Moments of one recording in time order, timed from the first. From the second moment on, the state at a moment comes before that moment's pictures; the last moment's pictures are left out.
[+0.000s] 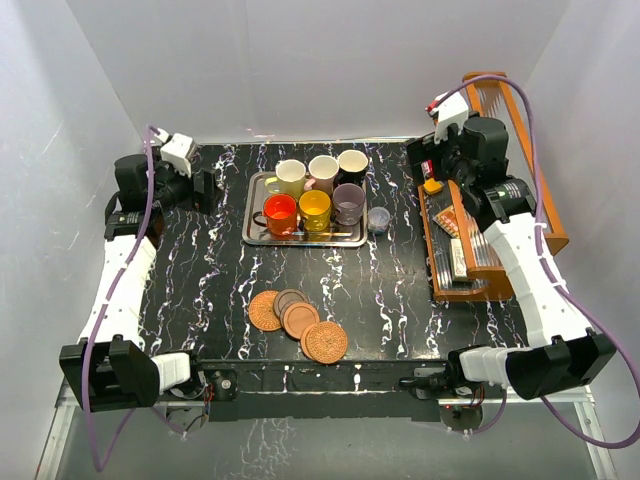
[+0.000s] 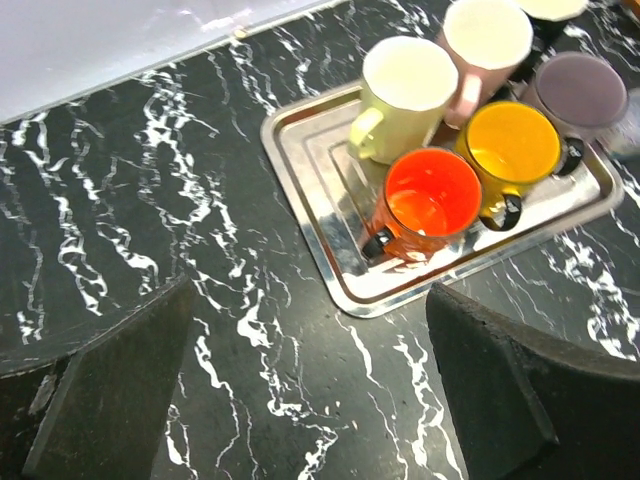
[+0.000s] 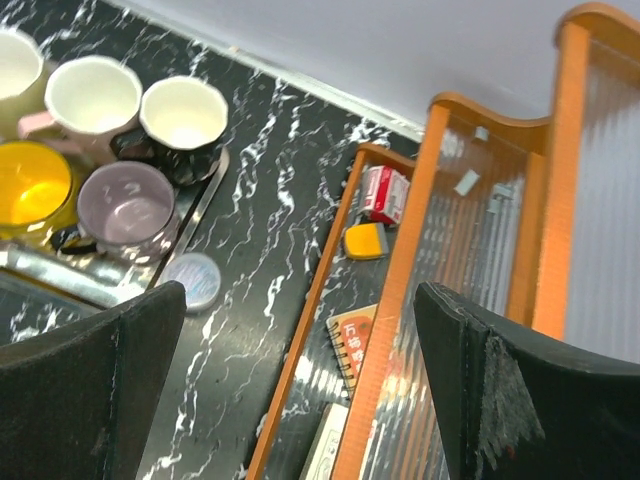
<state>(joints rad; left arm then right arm) 0.08 1.21 1.13 -0.33 0.46 0.20 0.20 1.27 1.46 -0.50 0.02 -0.26</state>
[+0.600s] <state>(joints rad) -0.02 1.24 1.06 -0.74 0.72 0.68 0.26 1.39 1.35 -0.58 -0.35 -0.34</state>
